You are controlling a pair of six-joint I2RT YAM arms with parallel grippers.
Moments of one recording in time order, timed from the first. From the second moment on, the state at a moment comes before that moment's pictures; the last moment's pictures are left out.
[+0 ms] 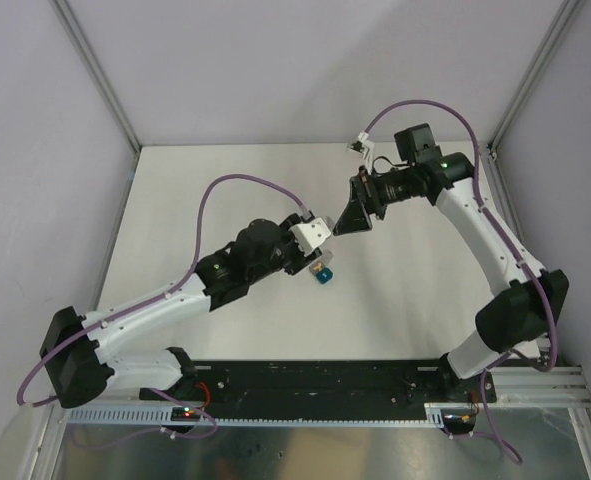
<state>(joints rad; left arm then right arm) -0.92 1.21 0.90 -0.07 -0.14 0.34 0.37 1.61 1.65 -0.97 -1.03 -0.16</state>
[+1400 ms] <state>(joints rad) -0.70 1.16 0.96 -0.33 0.81 0.29 0.66 1.34 1.51 -0.98 -0.77 -0.59</state>
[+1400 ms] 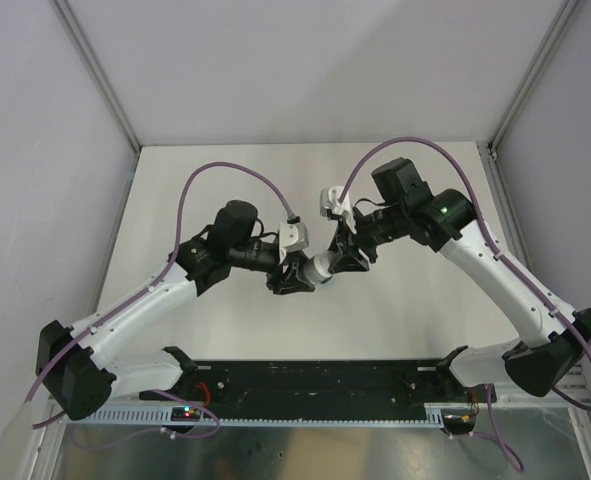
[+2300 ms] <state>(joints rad) -0.87 1.16 0.90 -0.23 -0.04 0.28 0.46 1.83 1.75 -1.03 -1.05 -0.14</state>
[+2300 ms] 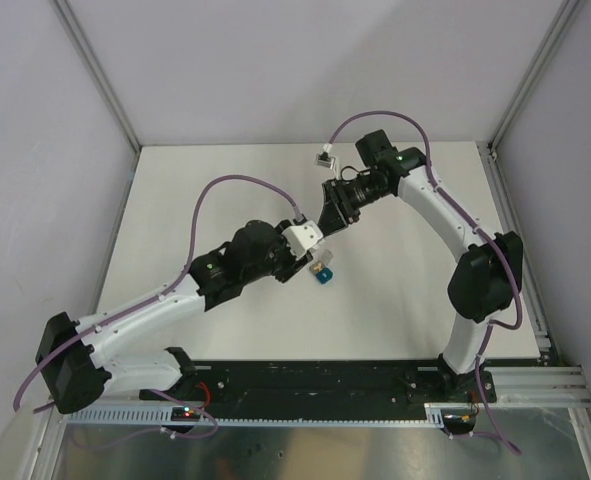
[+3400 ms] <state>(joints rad) -0.79 1.10 0.90 -0.14 0.18 0.27 0.41 1.42 1.60 -0.94 -0.91 -0.18</state>
